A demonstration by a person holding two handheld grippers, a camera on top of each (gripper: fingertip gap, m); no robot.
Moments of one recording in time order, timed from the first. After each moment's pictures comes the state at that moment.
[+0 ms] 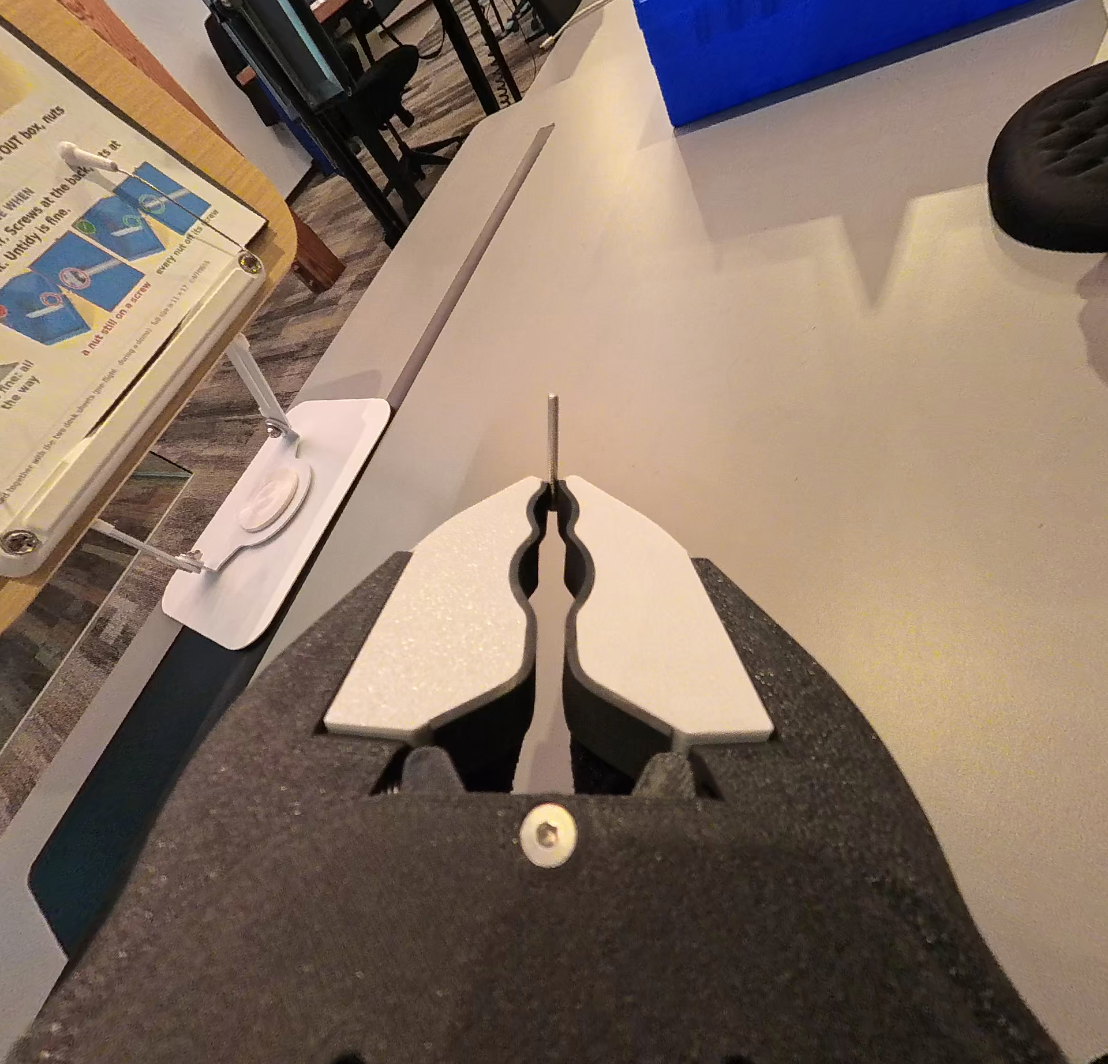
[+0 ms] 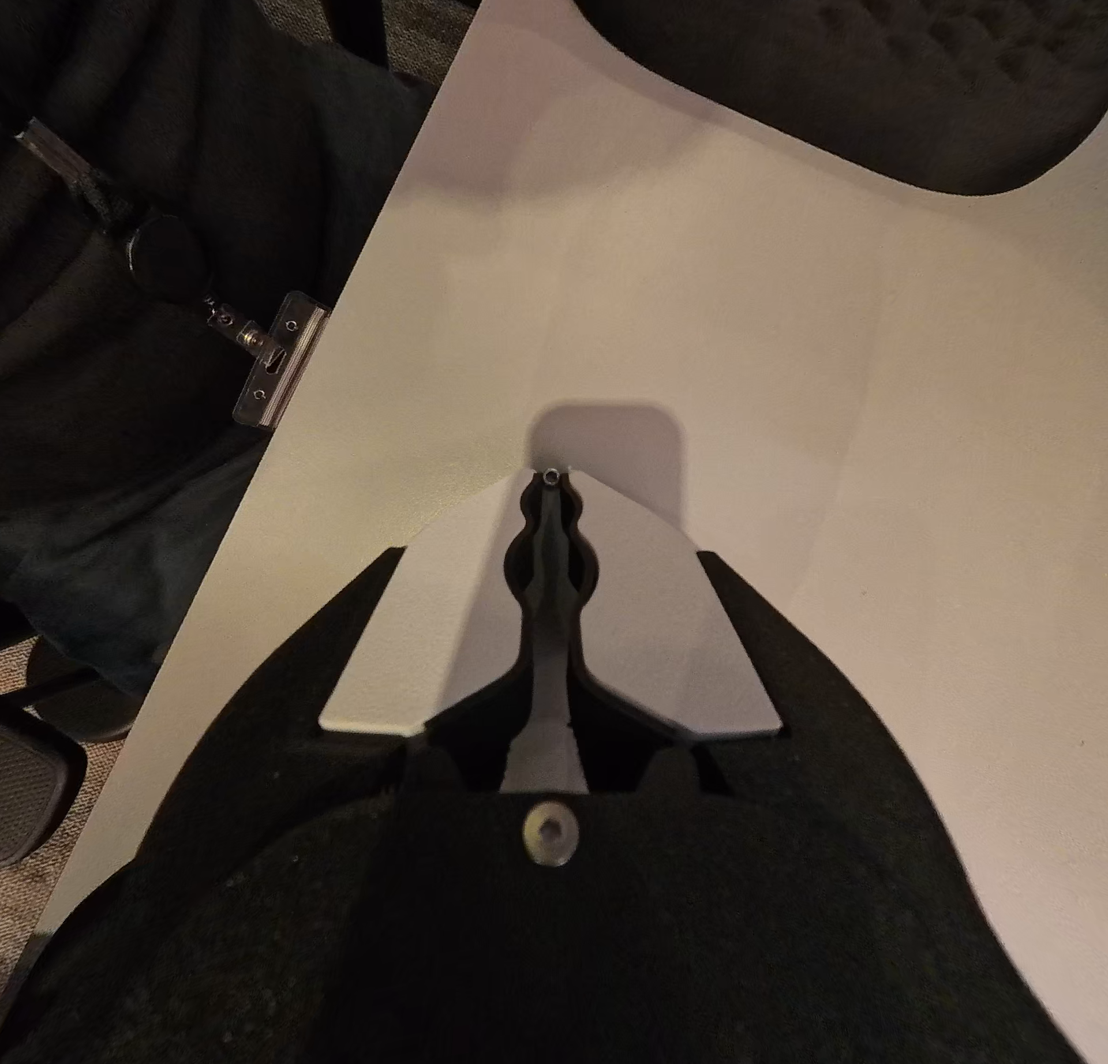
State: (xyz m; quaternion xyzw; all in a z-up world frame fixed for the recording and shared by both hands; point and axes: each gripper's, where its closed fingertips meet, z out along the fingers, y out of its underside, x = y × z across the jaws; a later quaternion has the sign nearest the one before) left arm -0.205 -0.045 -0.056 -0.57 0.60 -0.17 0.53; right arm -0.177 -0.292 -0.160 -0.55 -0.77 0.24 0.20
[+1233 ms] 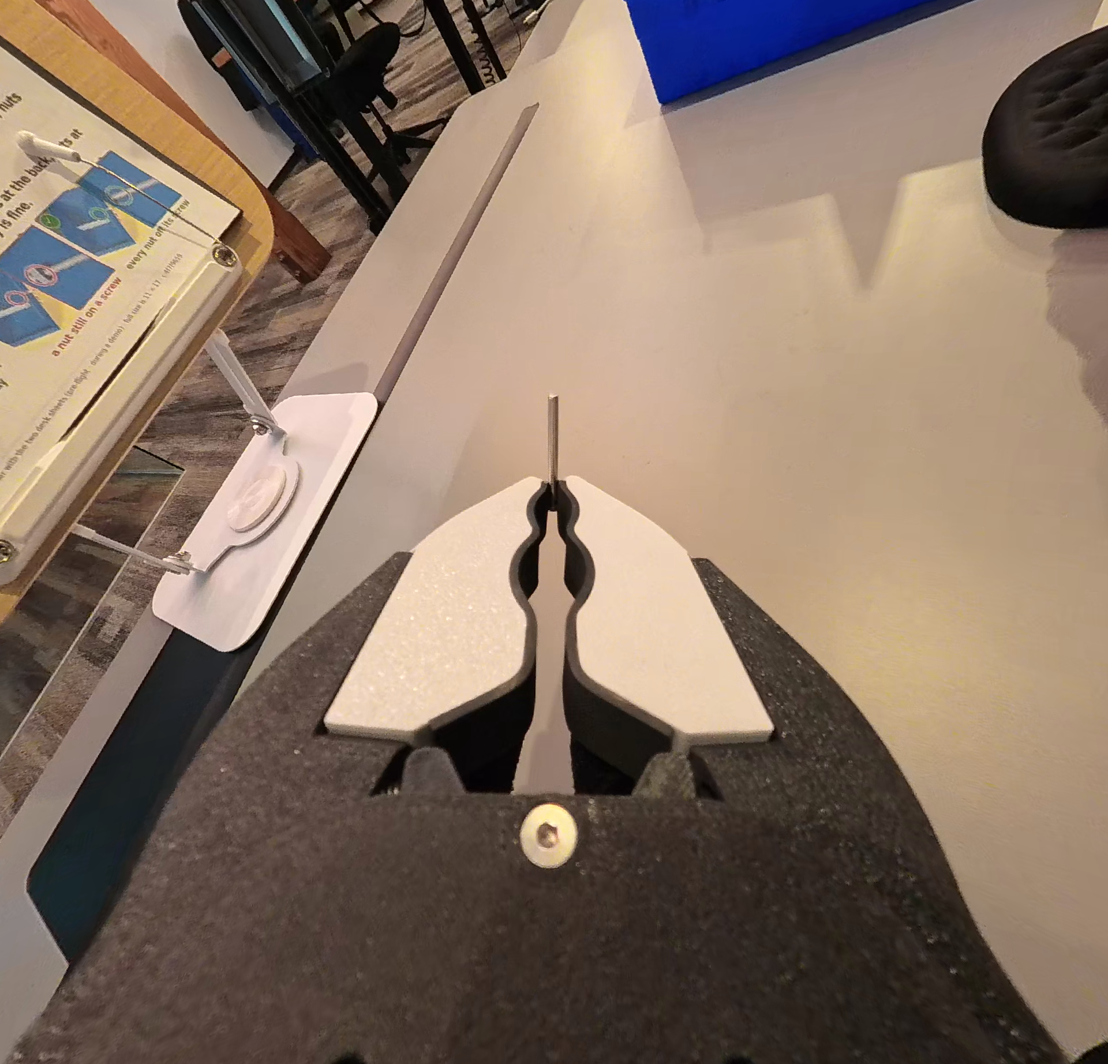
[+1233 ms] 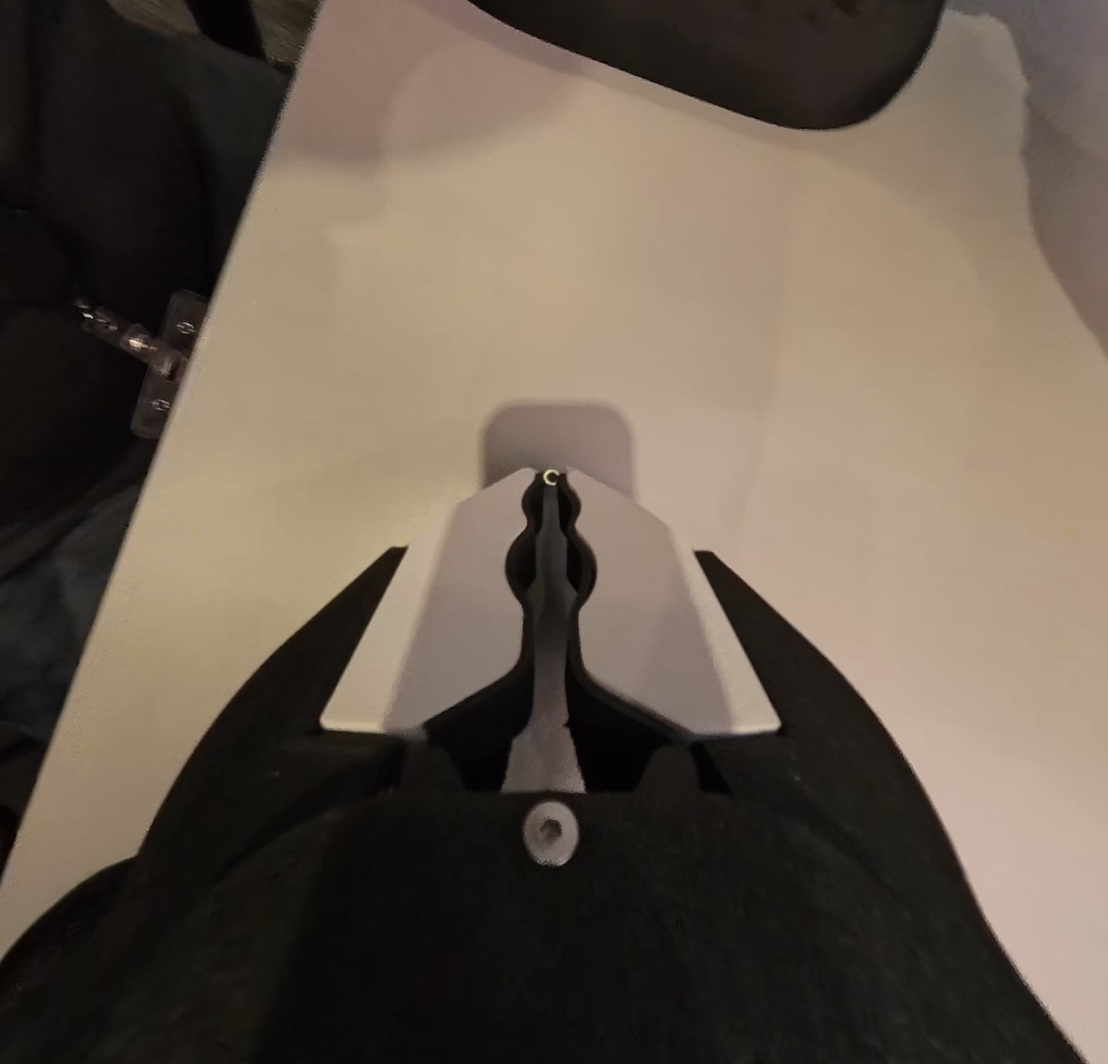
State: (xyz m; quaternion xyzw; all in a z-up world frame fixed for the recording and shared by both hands) left arm -0.202 -0.048 -0.062 -0.57 0.61 -0.17 0.52; right arm -0.169 -0.264 -0.157 -0.60 -0.74 0.21 0.25
